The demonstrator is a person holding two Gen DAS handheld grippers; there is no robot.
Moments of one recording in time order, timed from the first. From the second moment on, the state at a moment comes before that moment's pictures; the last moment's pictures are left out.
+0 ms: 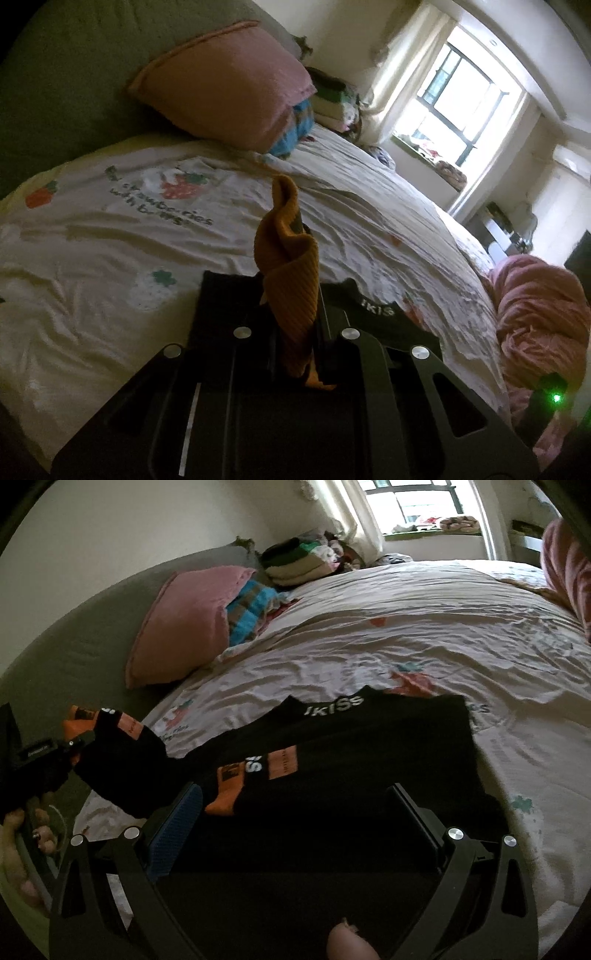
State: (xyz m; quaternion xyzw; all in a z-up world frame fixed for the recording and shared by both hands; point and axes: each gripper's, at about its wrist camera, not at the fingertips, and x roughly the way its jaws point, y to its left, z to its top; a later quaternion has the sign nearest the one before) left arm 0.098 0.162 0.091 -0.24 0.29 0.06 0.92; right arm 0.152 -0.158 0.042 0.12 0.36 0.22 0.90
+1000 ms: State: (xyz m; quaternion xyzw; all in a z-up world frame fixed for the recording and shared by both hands) left arm 0.176 0.047 0.048 -0.21 0.38 -0.05 0.90; right arm 0.162 -0.249 0.026 0.17 0.36 0.15 0.91
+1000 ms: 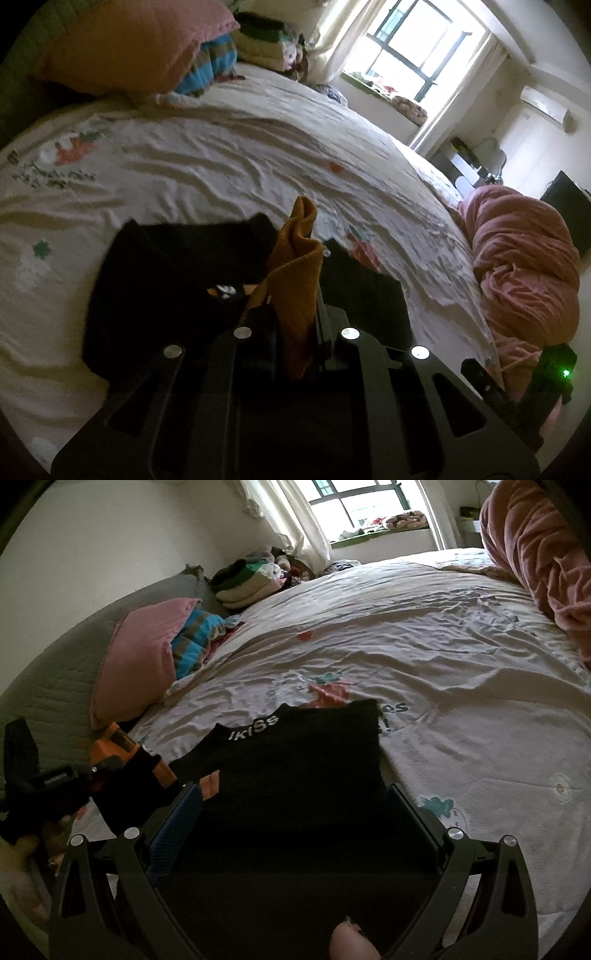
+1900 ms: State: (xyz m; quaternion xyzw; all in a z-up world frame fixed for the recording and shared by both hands) left arm 0.172 0.011 0.019 -0.18 0.41 -0.11 0.89; right arm 0.172 -0.241 0.014 0.16 0.38 0.15 0.90
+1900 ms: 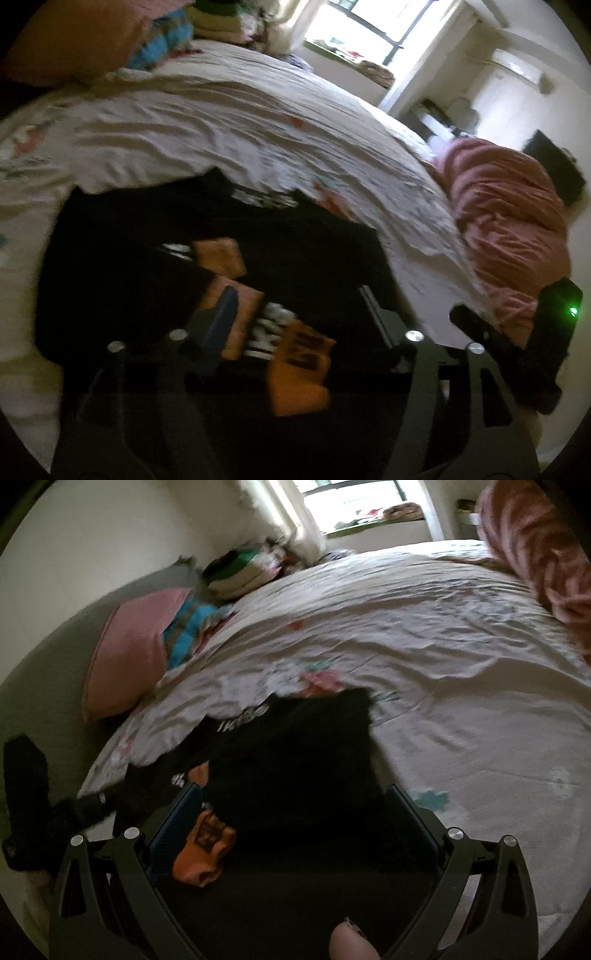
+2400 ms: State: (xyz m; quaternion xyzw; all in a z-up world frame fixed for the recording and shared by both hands) left arm 0.148 0.110 0.023 -0.17 0.39 0.04 0.90; right arm 0.179 -0.122 -0.041 0.06 0.48 0.21 0.85
